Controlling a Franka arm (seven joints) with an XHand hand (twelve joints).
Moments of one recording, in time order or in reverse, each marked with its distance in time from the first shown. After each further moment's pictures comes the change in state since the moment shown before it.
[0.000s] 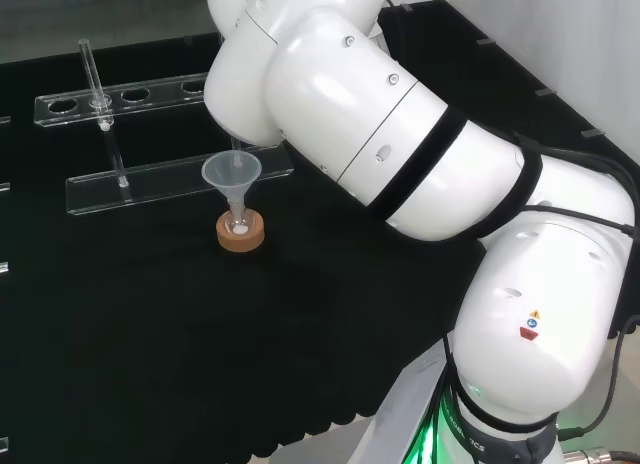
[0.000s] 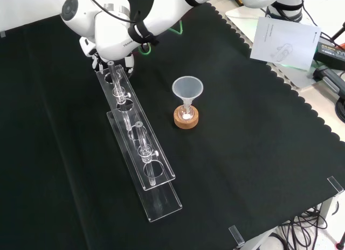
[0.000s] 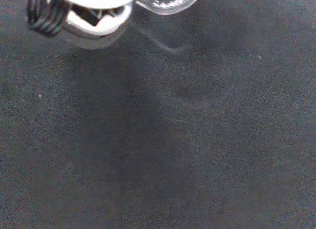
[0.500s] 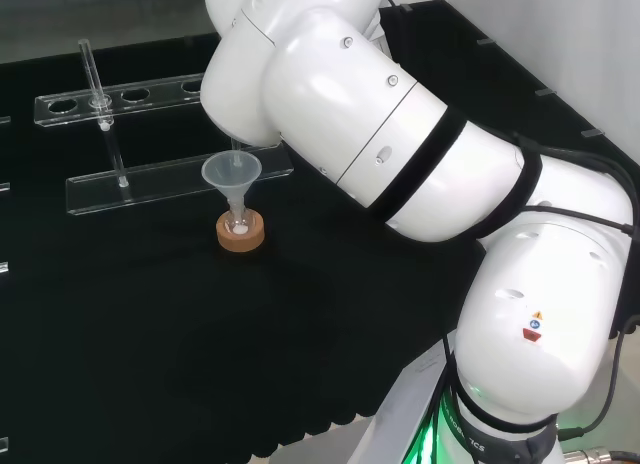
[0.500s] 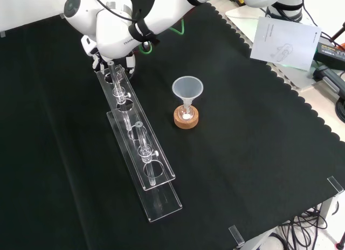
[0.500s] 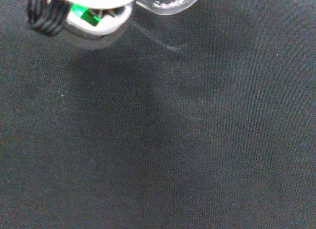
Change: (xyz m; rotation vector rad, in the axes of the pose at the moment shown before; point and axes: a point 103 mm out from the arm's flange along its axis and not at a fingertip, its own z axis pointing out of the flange) arm 0.003 -0.003 0.002 -0.021 0.036 -0.012
